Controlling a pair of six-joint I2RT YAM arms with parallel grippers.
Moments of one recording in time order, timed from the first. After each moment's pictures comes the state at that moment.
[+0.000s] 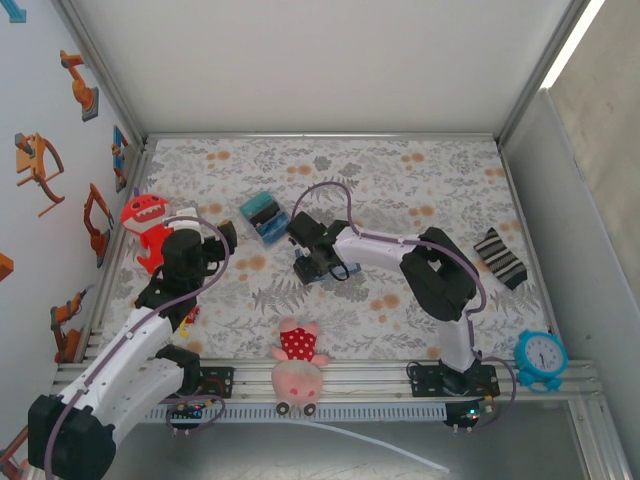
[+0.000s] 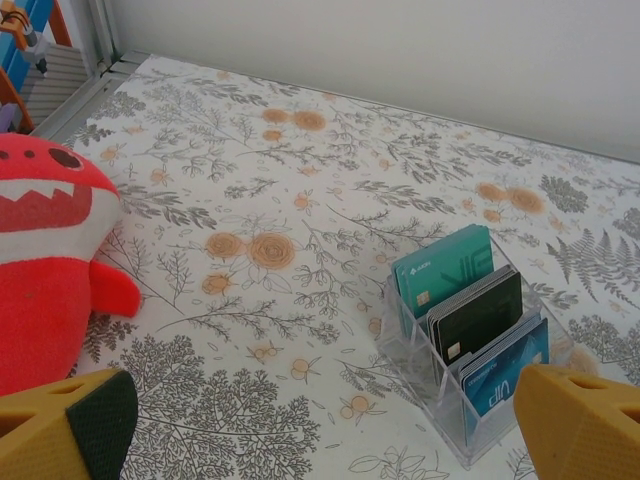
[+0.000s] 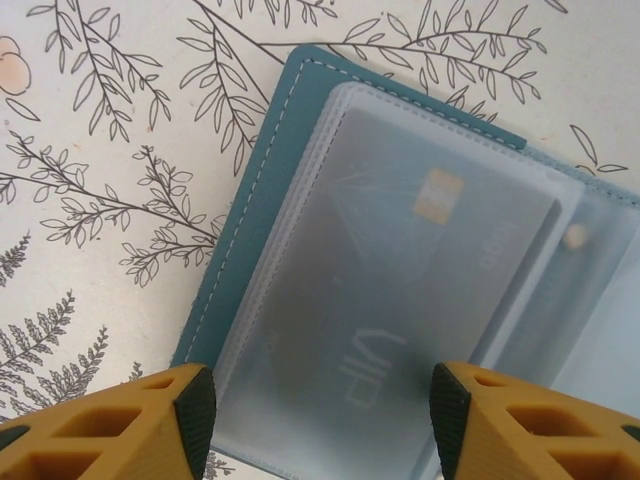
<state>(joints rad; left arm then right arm) -0.39 0.81 0.49 -0.11 -0.37 -0.33 0.91 1.99 1.36 -0.63 0.05 0.22</state>
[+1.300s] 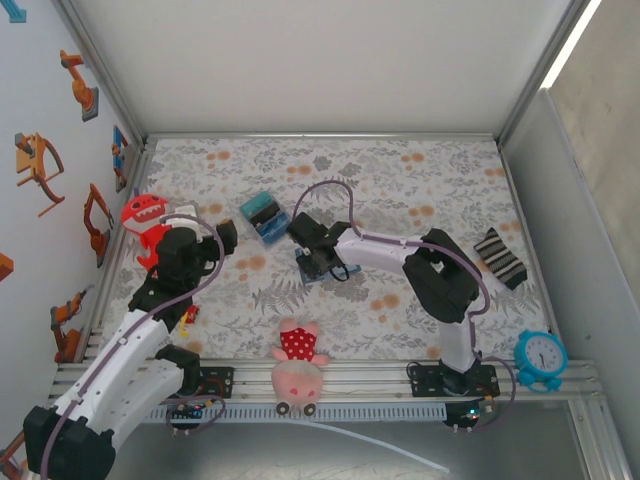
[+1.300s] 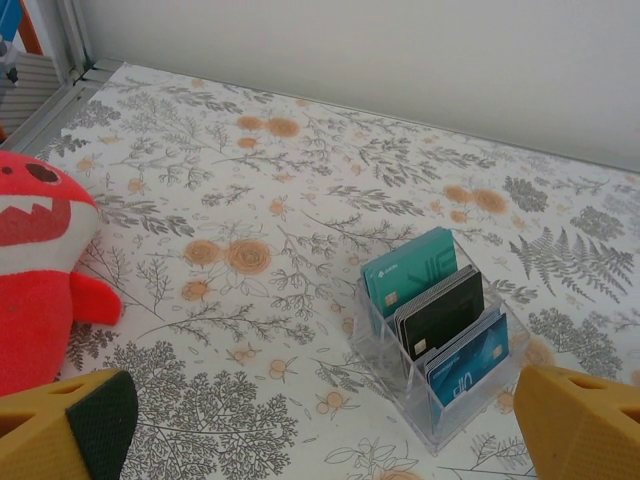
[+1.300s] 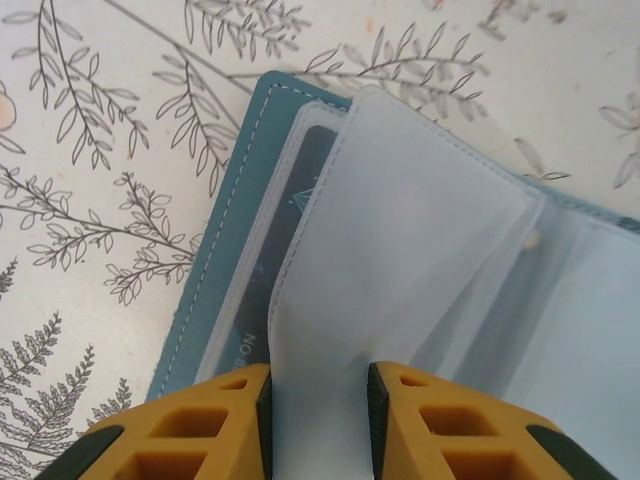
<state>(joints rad) -0.39 0.76 0.54 -0.19 -0.32 -0.32 0.91 1.96 1.34 -0.60 0.12 0.26</state>
